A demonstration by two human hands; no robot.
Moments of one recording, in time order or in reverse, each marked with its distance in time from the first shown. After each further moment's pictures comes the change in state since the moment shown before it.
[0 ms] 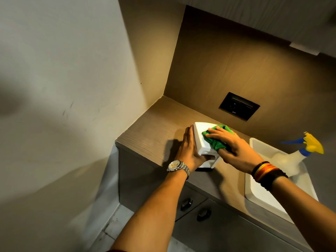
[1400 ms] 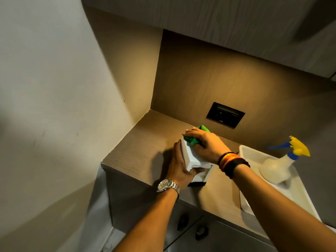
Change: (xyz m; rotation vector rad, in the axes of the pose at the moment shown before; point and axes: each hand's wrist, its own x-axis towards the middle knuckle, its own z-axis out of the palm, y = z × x) left_hand 0.003 -0.007 0.003 -0.127 -0.011 0.015; right_hand 0.064 -0.028 0.000 -0.092 0.093 0.019
